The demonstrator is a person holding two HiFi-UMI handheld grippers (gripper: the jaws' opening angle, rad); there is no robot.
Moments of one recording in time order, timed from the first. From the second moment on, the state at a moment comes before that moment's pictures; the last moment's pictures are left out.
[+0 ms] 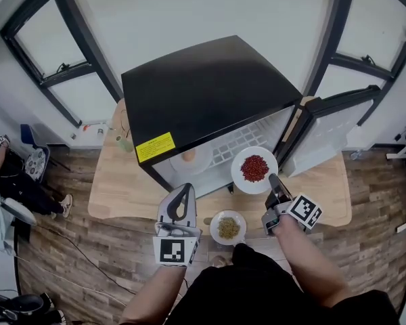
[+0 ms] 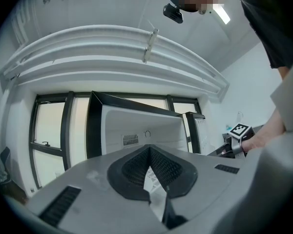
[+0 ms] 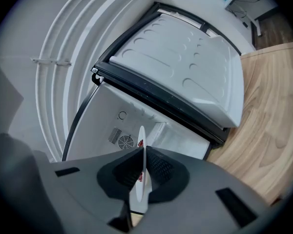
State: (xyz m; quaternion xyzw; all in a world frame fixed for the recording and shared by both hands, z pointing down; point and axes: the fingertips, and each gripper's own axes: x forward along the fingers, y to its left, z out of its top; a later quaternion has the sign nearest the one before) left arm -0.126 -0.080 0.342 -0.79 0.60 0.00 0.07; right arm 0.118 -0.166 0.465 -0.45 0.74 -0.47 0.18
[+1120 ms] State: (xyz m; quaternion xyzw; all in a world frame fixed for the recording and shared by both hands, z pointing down) left arm -0.091 -0.139 0.338 -0.79 0.62 0.00 0.05; right arm 0.072 -0.269 0.464 -0.41 0.75 -0.48 0.17
